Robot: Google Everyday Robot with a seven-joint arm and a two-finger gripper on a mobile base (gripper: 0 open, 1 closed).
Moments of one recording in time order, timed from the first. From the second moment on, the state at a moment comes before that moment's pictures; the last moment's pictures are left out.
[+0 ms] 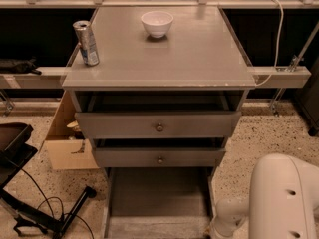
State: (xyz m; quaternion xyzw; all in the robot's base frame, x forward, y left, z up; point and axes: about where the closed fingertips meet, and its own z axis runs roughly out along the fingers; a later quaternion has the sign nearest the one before) arm 0.347 -0.224 0.171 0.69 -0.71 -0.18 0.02
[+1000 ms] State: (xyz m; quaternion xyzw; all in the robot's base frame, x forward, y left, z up) arm 0.329 -0.227 0.170 0.68 -0.71 -0.20 0.04
